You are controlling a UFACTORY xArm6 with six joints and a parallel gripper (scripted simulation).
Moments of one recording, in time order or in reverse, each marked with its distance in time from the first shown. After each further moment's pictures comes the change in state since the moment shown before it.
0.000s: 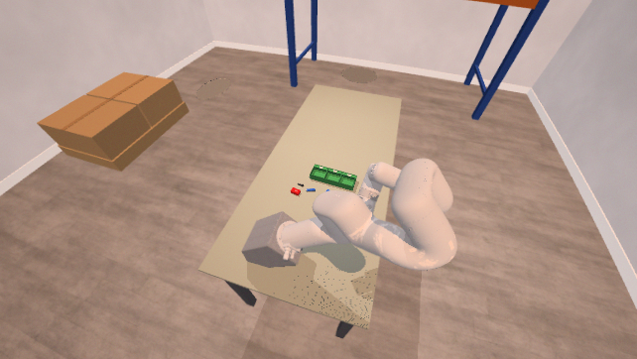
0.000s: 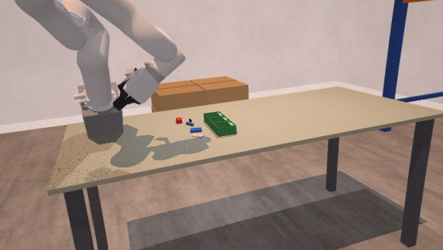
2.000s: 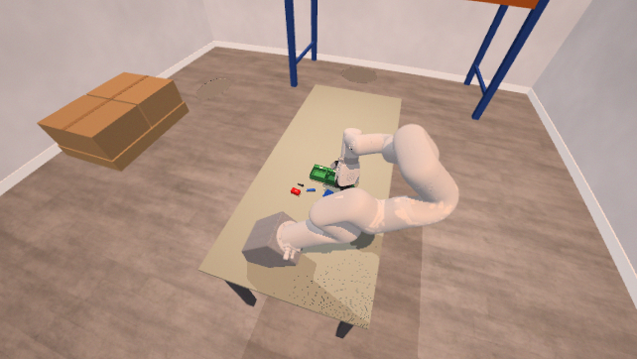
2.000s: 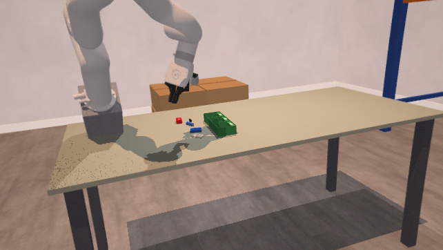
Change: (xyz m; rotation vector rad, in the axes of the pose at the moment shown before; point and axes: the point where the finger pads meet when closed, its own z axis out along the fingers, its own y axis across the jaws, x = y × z) arm 0.038 0.167 -0.140 -0.604 -0.062 1.126
